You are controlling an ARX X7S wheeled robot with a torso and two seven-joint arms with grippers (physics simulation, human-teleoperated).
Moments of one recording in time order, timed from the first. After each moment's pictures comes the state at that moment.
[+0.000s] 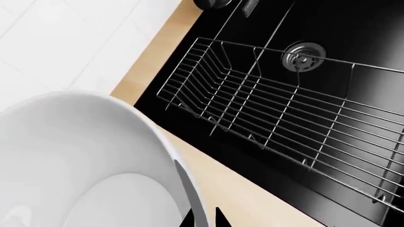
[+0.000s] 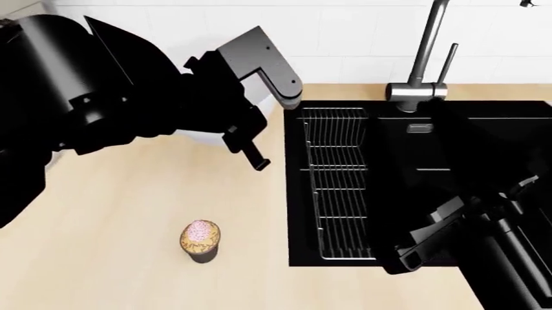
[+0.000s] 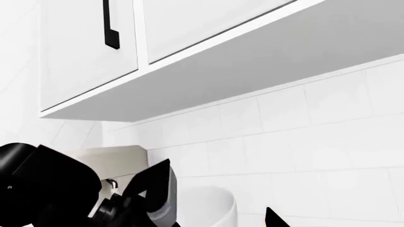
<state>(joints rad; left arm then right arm) -1.73 -0.42 1.19 -0.11 -1.07 -1.15 0.16 0.31 0.91 -0.24 -0.92 1.15 0.05 0.43</state>
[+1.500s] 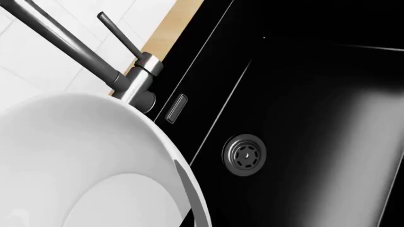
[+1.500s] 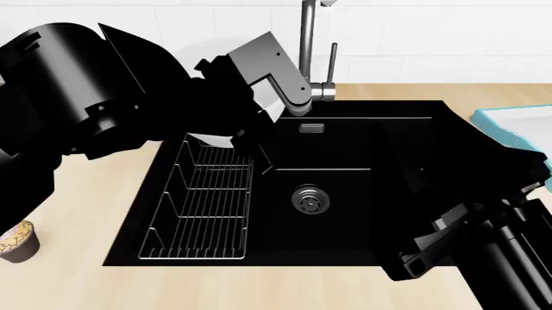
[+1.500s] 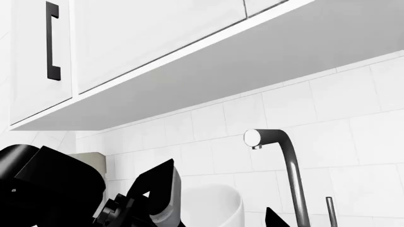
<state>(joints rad) -1.72 -0.40 1.22 -0.11 -1.06 -1.11 0.17 0.26 0.92 -0.23 -0.92 1.13 0.02 0.42</state>
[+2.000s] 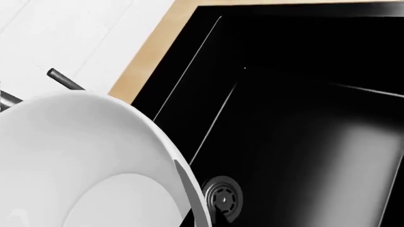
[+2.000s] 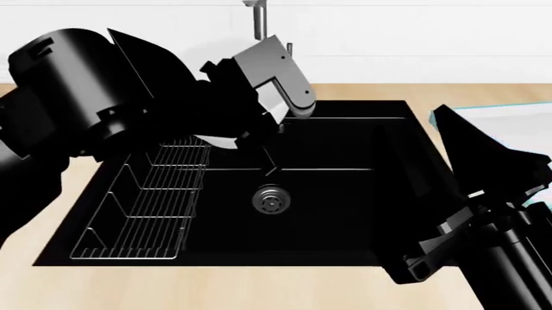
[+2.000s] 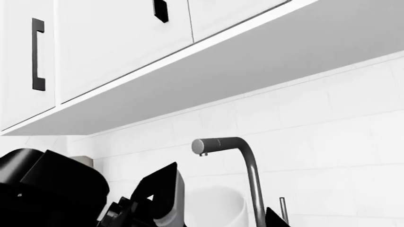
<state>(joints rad) -1.71 -0.39 1.23 -0.12 -1.04 -1.09 0.18 0.24 0.93 -0.22 -0.93 1.12 0.00 0.42</state>
